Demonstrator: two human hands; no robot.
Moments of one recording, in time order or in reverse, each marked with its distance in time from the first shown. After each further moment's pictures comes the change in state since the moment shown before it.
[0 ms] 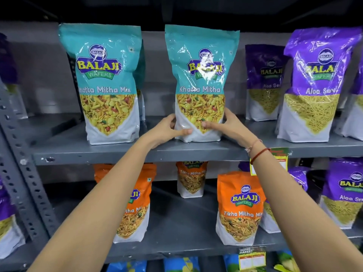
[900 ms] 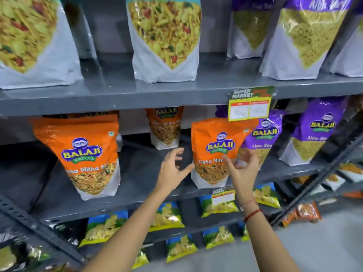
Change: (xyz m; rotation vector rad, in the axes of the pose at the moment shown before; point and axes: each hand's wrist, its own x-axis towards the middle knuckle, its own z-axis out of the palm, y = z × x) left_hand -0.078 -0.142 0.225 -0.045 0.190 -0.057; right_hand -0.199 0.189 0.036 0.082 0.759 0.173
